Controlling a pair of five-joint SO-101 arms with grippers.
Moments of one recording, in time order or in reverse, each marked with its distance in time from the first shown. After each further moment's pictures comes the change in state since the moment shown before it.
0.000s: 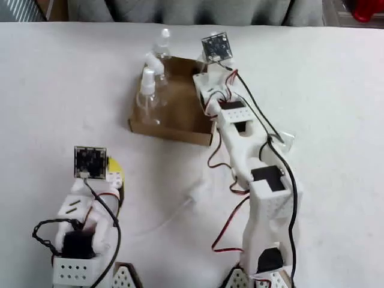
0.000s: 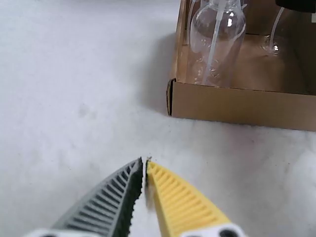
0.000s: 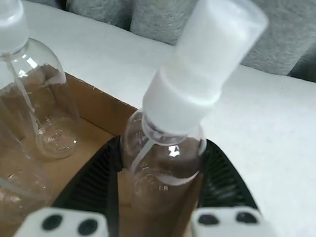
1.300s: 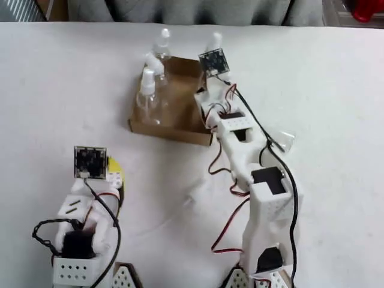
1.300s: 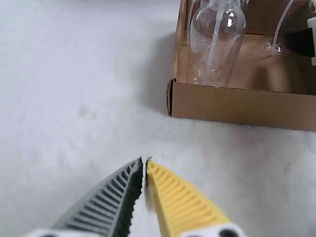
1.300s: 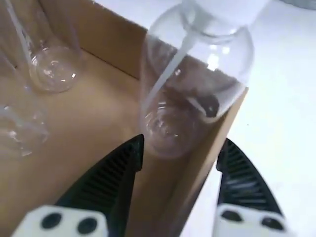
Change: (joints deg) left arm 0.0 0.0 0.0 0.0 0.0; right arm -0.4 -2.6 6.6 1.2 0.6
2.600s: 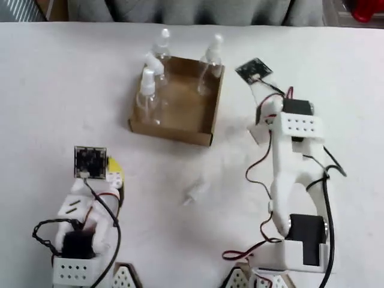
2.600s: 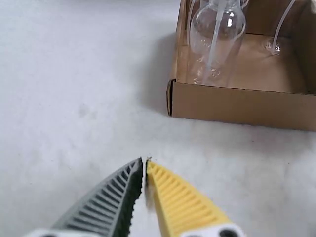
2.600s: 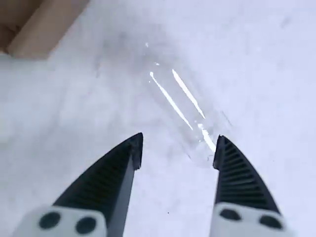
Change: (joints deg) left arm 0.0 0.0 0.0 0.0 0.0; right arm 17.5 -30.6 1.8 62.6 27.3
